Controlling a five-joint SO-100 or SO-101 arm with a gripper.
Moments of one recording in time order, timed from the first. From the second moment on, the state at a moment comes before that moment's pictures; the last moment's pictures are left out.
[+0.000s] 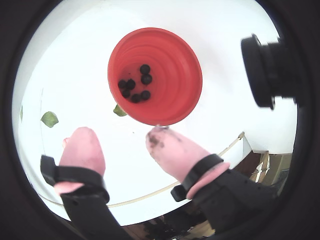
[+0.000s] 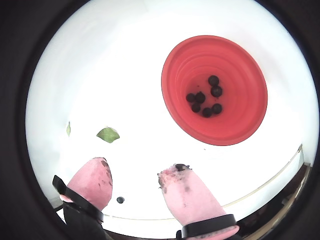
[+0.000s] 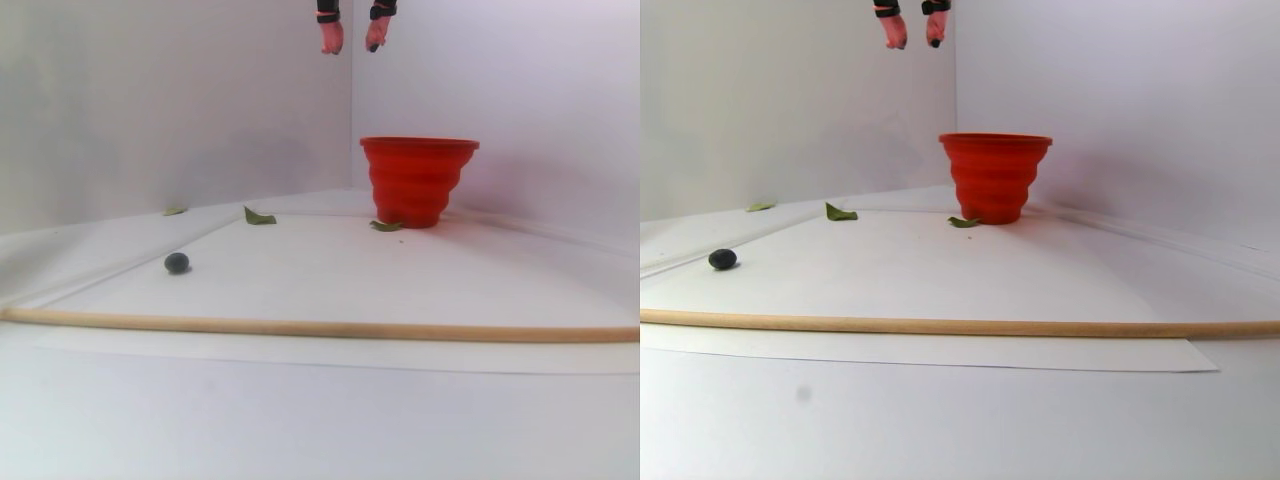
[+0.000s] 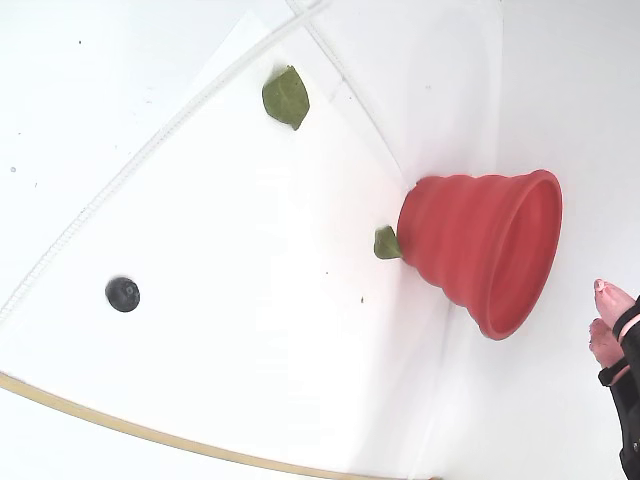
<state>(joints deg) 11.7 134.3 120.1 30.1 -82.6</state>
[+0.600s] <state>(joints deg) 11.3 139.3 122.2 30.8 -81.6</state>
